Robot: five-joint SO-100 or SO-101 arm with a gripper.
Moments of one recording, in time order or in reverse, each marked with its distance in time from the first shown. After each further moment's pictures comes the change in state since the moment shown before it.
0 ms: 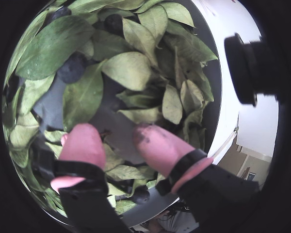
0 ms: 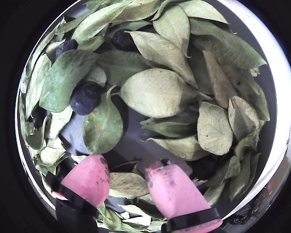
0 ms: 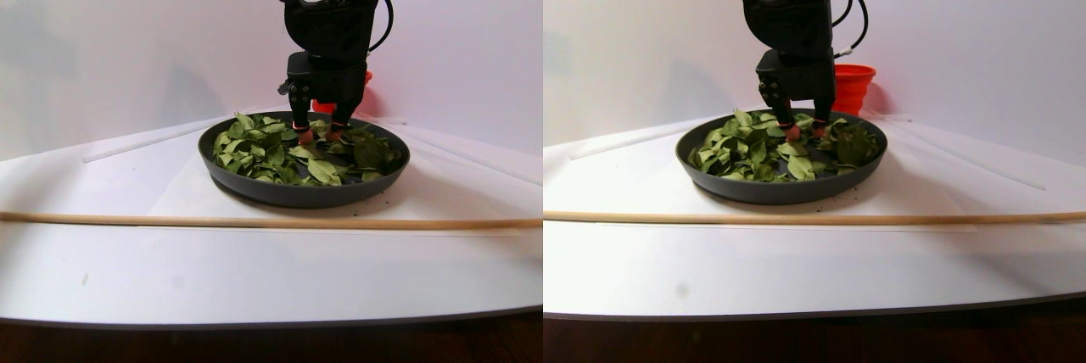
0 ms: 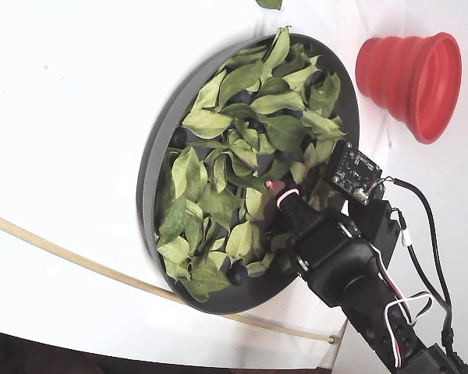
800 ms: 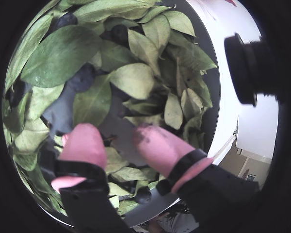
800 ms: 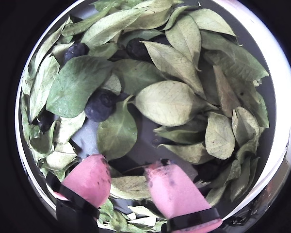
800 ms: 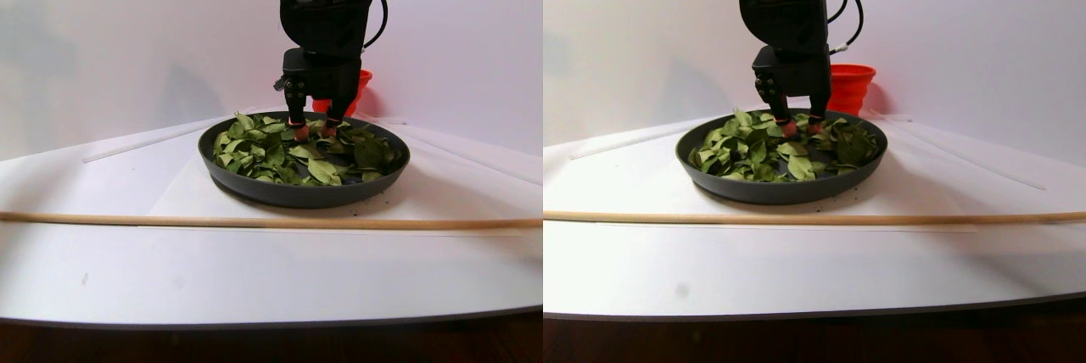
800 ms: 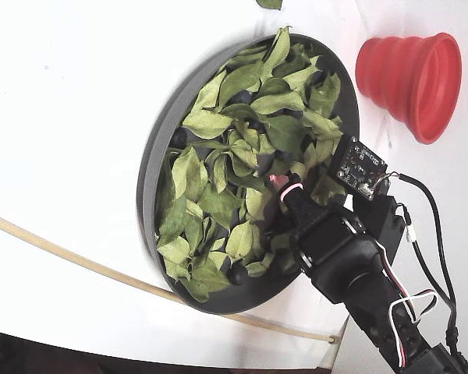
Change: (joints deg) arm -1.0 1.1 0.0 0.0 -0.1
